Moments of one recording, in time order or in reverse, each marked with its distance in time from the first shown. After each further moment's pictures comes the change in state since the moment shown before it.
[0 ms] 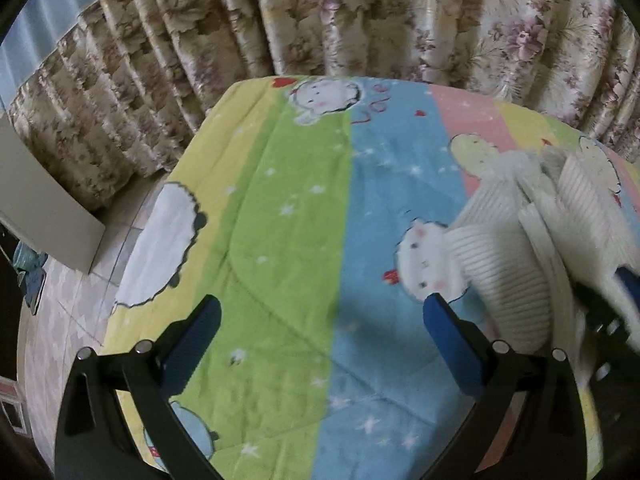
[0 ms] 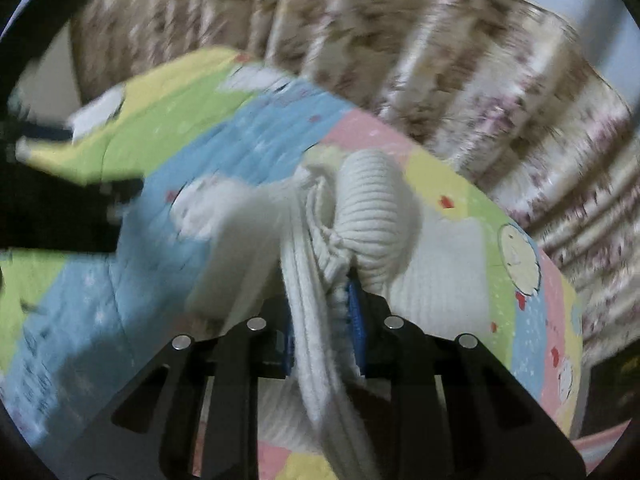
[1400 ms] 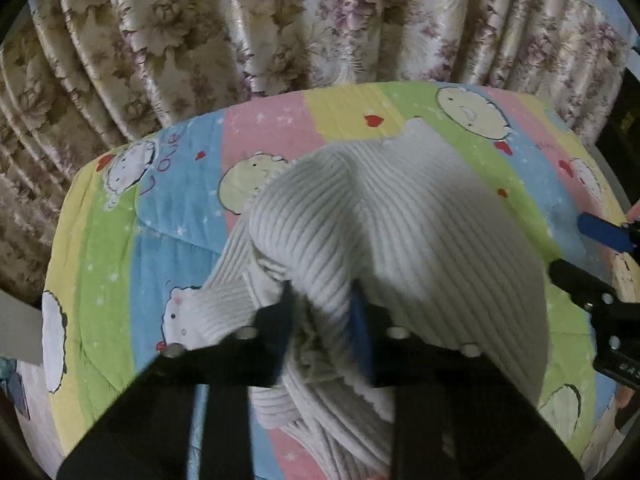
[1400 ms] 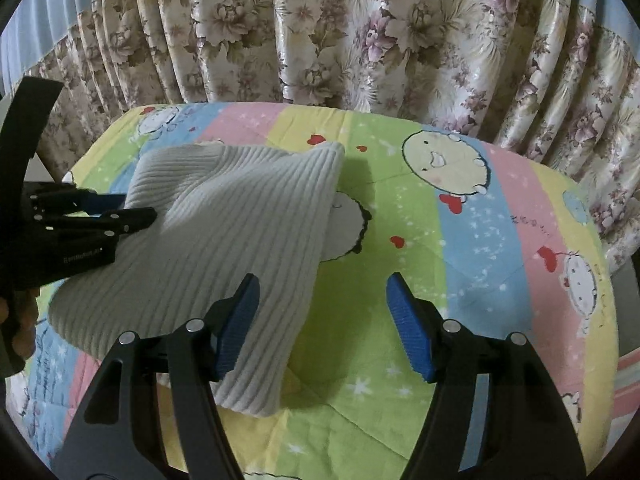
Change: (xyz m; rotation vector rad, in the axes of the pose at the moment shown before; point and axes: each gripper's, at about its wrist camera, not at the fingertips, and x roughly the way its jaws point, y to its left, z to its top) left arm -0.011 -0.164 0.032 0.320 -0.022 -0.279; right arm -0.019 -0.166 -0.096 0.446 -0.040 0.109
